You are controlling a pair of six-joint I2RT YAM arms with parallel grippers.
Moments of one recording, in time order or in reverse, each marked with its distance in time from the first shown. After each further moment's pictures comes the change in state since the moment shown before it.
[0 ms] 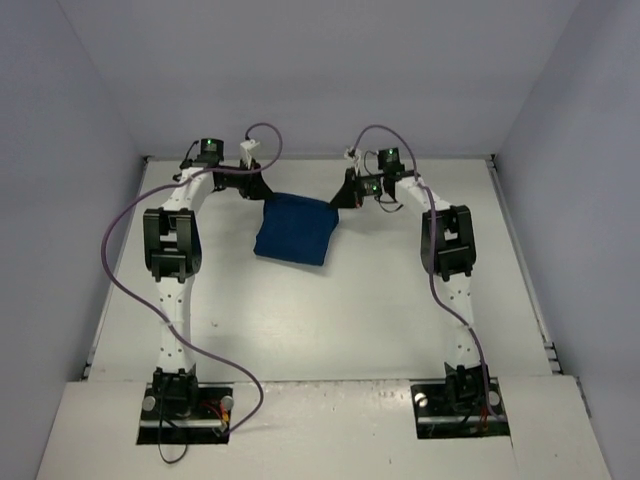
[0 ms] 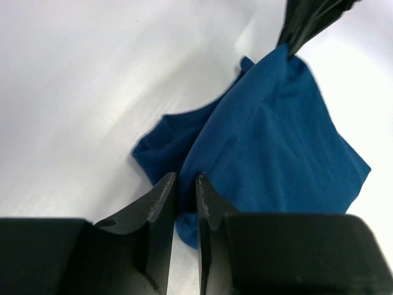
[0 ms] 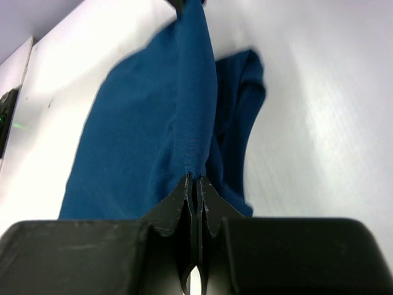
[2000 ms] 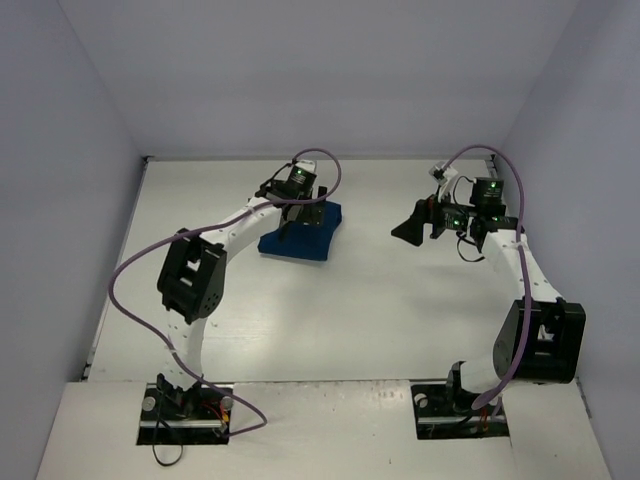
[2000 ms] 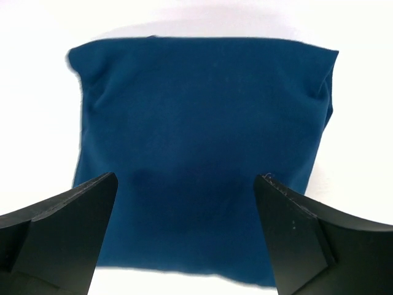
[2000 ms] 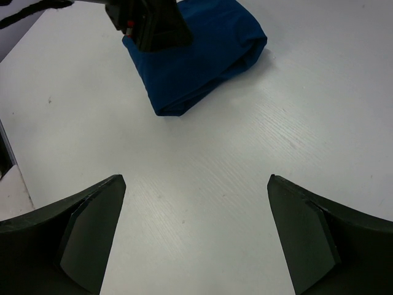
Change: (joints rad) left arm -0.507 -0.385 -0.440 0.135 -1.330 -0.679; right arm -0.303 -1.077 -0.979 -0.003 0.233 0.014
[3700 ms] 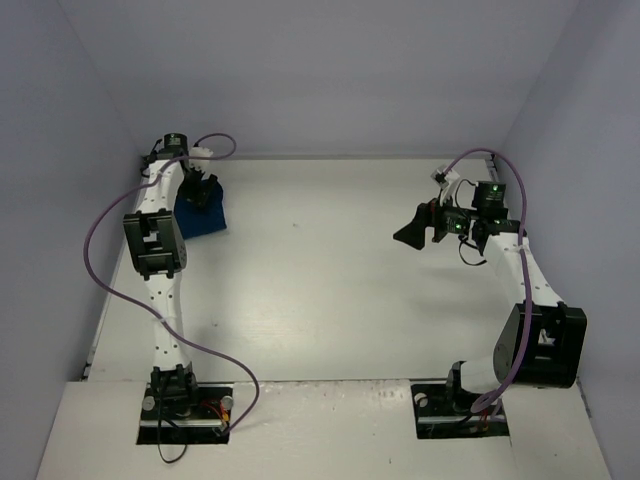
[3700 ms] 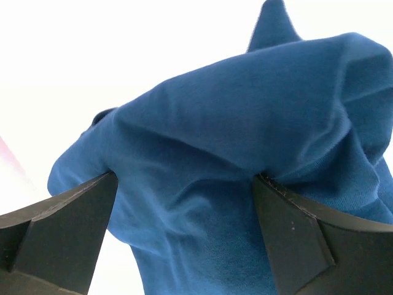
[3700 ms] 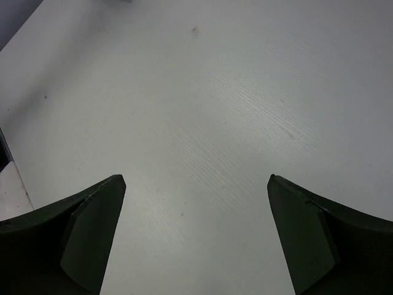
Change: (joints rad) left arm 0.661 0.490 0.703 -0.456 0.242 0.815; right arm -0.014 -0.026 -0.028 -0.025 0.008 -0.025
